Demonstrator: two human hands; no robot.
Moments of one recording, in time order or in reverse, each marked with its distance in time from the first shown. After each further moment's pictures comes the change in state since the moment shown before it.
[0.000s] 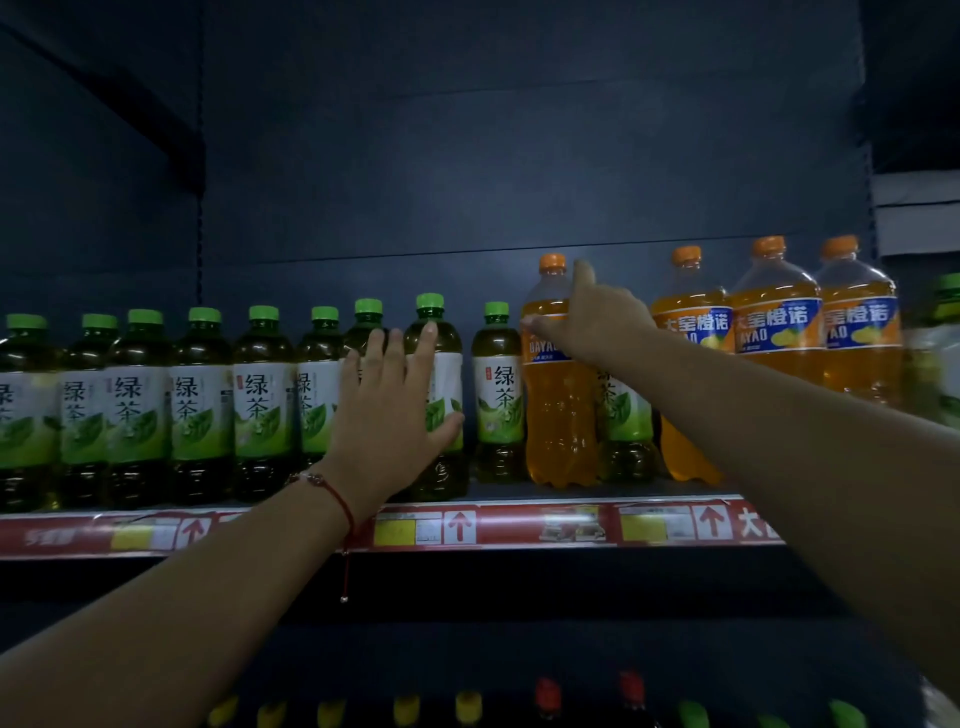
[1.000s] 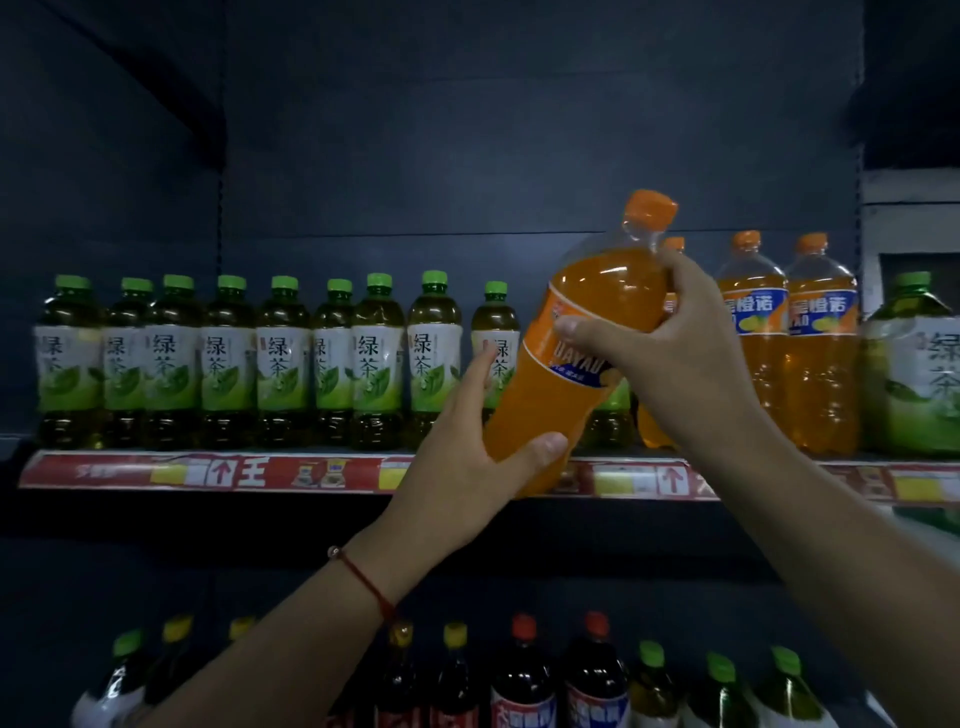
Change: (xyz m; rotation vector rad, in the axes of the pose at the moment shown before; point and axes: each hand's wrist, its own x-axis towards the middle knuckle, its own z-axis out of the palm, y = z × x) left_hand -0.090 0.087 -0.089 -1.152 -0.207 -0.168; right_hand -0.154 0.010 -0.068 0.888 0.178 -0.055
